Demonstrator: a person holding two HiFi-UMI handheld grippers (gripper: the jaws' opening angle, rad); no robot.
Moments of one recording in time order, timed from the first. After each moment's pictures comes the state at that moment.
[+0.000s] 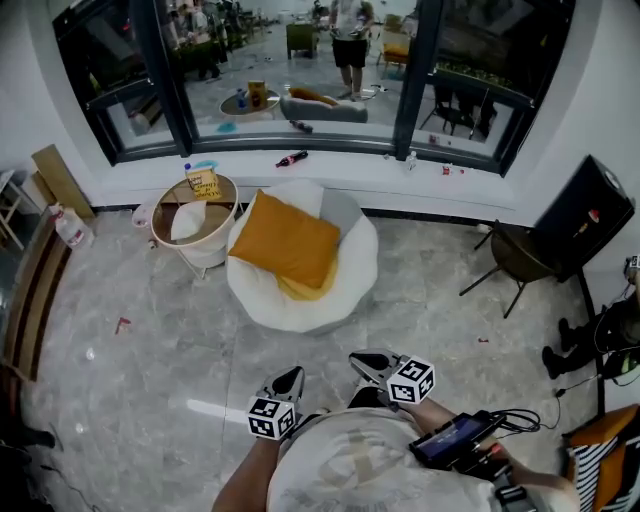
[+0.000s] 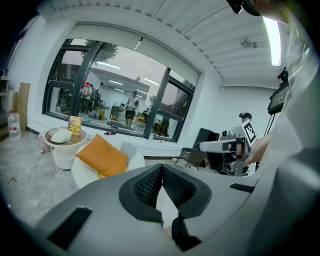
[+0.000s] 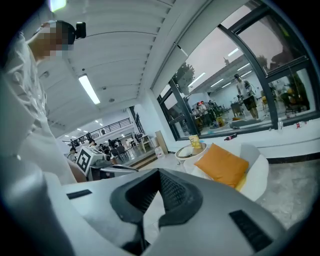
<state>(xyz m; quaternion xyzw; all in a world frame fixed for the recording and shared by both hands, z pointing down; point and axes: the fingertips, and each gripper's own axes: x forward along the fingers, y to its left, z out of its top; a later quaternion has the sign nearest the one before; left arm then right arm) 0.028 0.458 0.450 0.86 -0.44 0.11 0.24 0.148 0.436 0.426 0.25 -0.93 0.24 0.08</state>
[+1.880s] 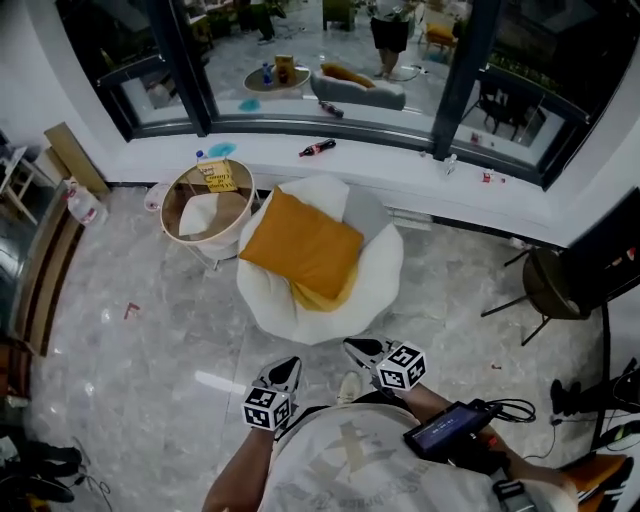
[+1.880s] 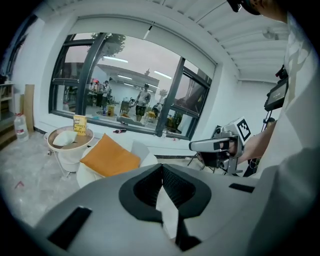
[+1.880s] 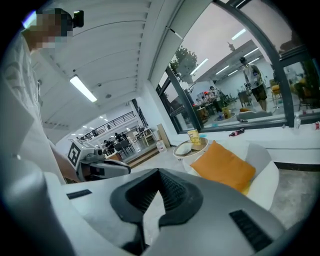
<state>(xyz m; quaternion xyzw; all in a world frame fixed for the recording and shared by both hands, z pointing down) 0.018 0.288 0.469 0.82 -0.48 0.15 0.27 0.126 0.238 0.465 0.20 -0.94 0.26 0.12</state>
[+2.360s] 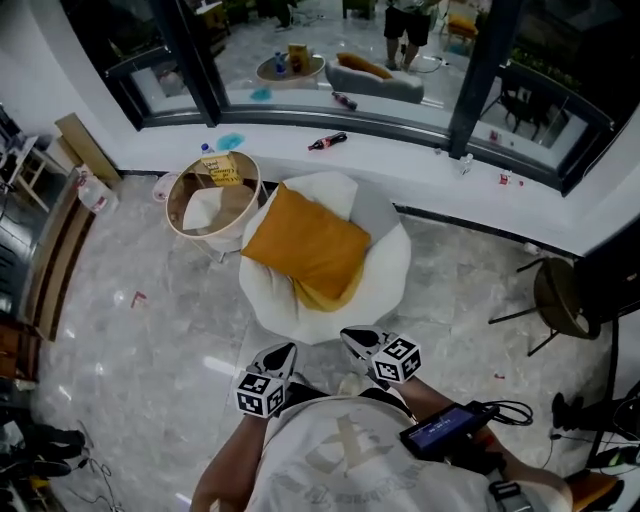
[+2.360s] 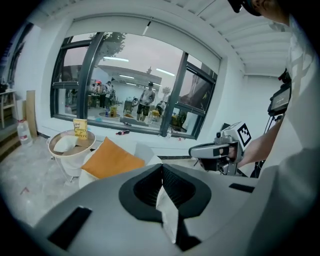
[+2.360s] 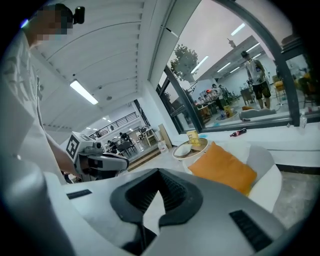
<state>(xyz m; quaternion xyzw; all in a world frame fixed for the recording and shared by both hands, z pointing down) 0.032 0.219 0.460 0.80 -0.50 0.17 0.27 0.139 0.172 0.477 0.17 -0.94 0.27 0.12</state>
